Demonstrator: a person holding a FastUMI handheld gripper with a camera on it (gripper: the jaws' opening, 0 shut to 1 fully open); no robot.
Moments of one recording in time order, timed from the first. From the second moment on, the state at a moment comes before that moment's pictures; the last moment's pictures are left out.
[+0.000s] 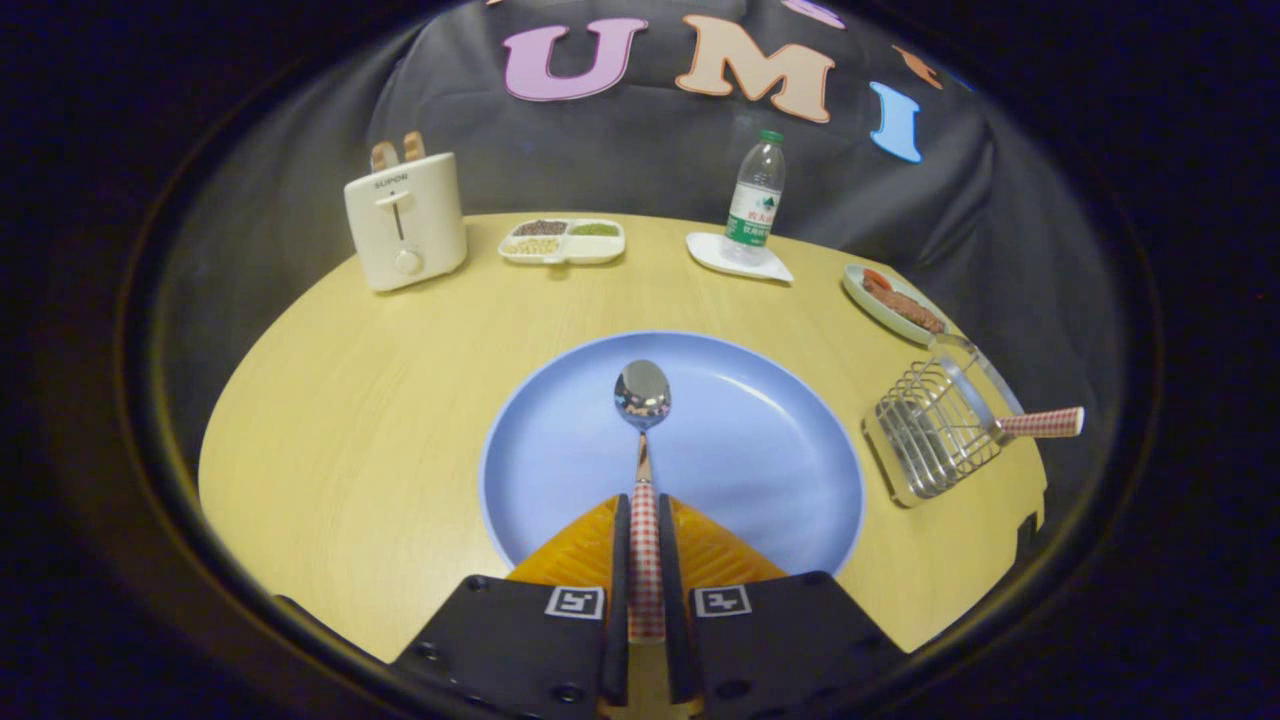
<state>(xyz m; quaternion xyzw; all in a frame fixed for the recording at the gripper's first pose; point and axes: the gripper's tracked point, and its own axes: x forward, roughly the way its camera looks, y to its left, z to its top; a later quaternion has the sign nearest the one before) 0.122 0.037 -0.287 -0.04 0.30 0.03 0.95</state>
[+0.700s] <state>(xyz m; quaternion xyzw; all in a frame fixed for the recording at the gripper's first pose) 0.092 0.020 -0.226 -0.07 0.31 0.02 0.95</state>
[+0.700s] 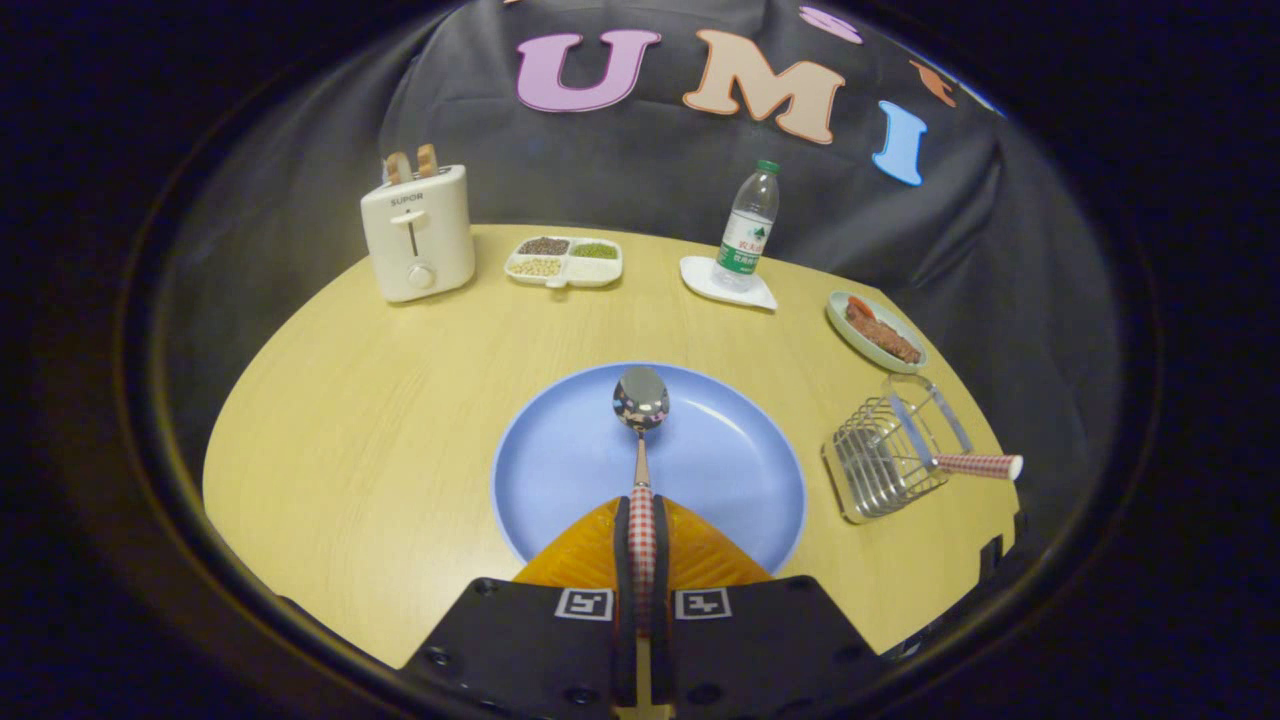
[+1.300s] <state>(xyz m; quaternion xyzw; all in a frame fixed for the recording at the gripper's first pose) 0.060 -0.060 -0.106 0.02 0.37 -0.09 0.93</state>
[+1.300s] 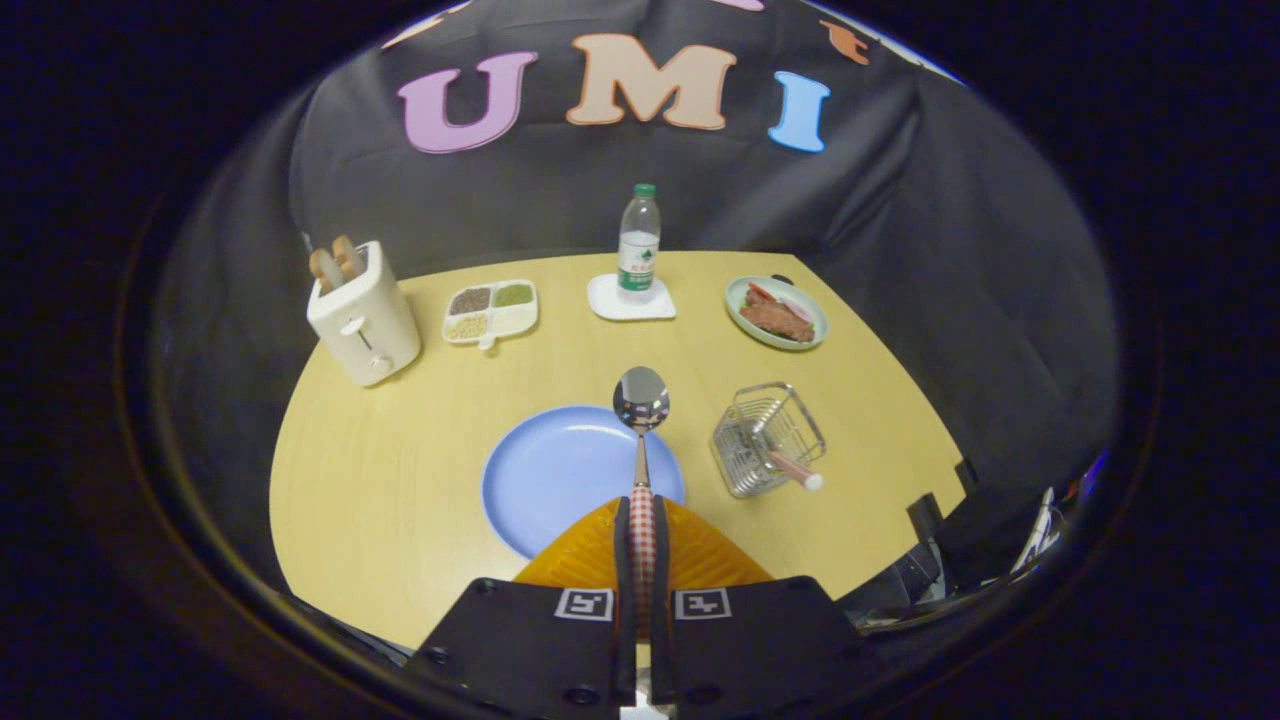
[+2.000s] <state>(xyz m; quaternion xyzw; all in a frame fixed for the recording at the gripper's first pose) 0.087 -0.147 -0.128 0.14 0.54 -0.18 0.81</state>
